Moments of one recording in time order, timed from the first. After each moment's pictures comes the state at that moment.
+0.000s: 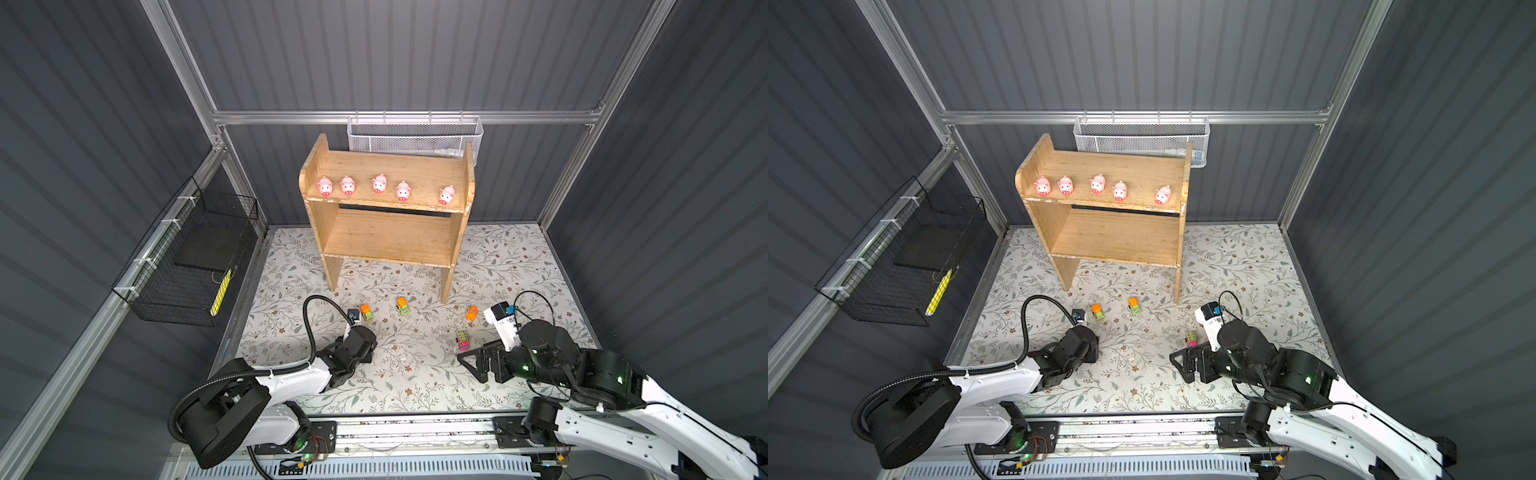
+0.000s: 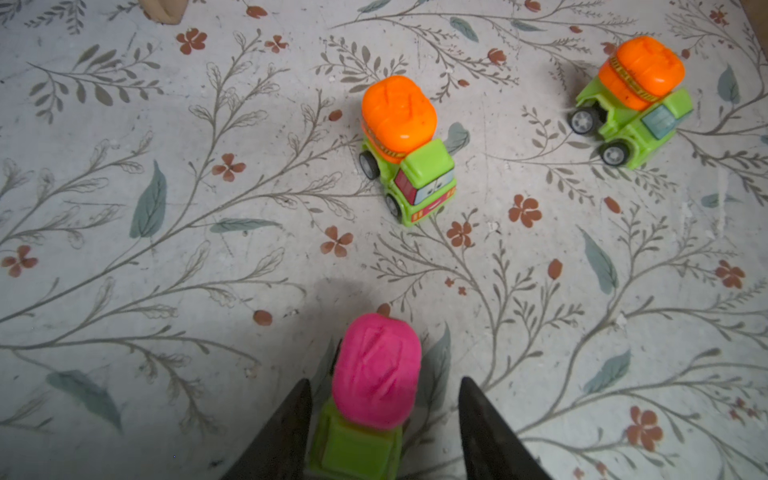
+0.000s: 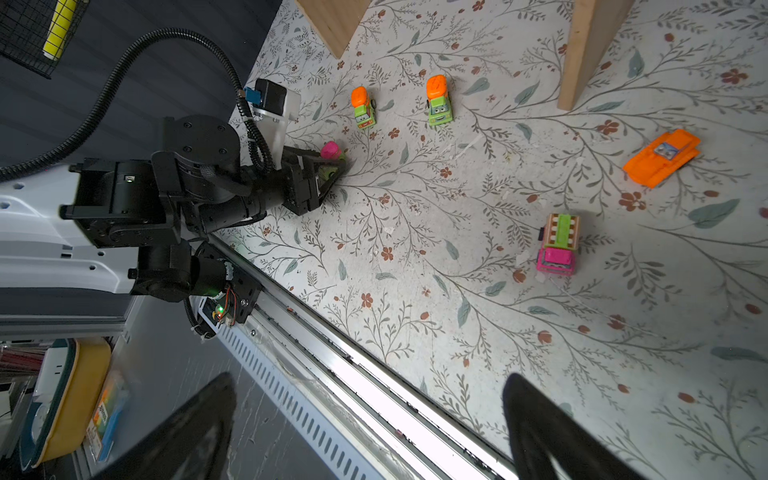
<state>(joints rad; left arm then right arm) -0.81 1.30 0.37 0.05 -0.41 -0.57 1.00 0.64 0.91 -0.95 0.02 0.68</state>
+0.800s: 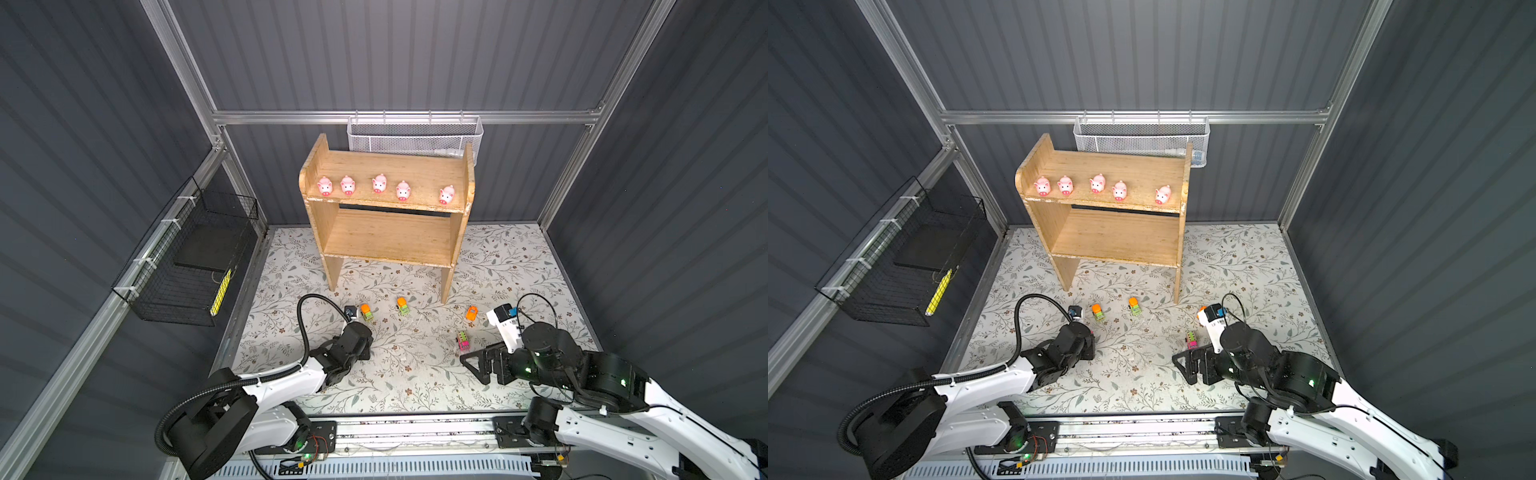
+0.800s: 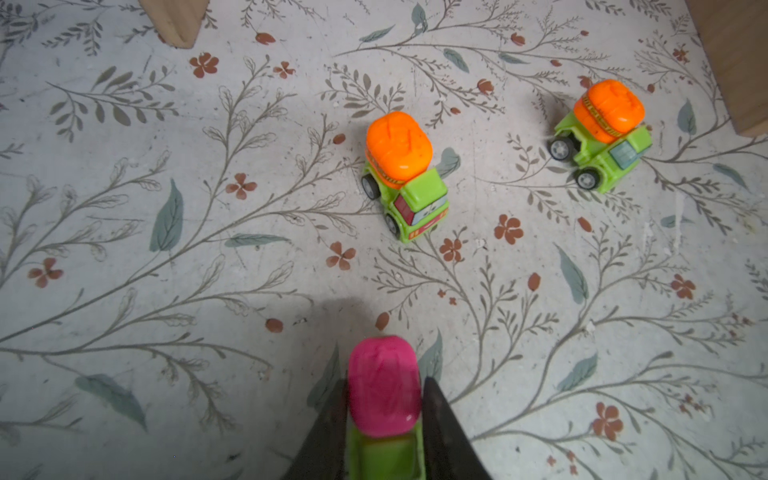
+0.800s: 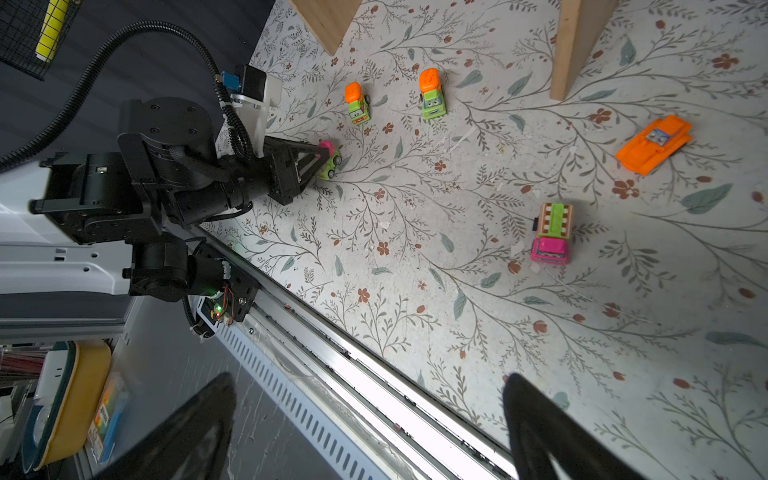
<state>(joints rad) -0.79 1.21 0.40 -0.03 -0.37 -0.56 1.00 0.62 0.89 -0.97 0.03 0.70</state>
